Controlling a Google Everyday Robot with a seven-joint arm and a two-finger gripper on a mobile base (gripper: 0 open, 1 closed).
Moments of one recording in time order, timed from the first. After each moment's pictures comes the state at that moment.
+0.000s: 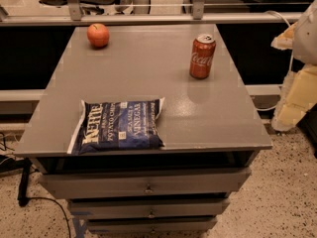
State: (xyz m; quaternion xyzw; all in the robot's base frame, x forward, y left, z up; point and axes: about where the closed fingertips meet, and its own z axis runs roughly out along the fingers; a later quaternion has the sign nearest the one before) arm 0.438 -0.216 0.978 -0.60 0.78 -0.04 0.16
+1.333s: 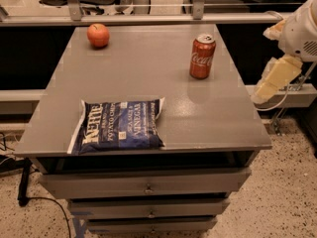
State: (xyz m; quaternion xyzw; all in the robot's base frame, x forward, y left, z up) arm 0.530 -0.234 0.951 -0.57 0.78 -0.01 0.26
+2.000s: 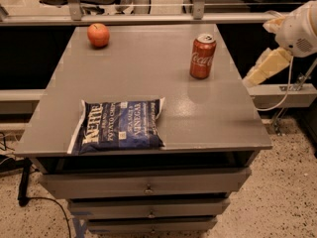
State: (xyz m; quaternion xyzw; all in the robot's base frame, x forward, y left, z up) arm 0.592 -0.243 0.943 -0.53 0.77 0.02 0.35
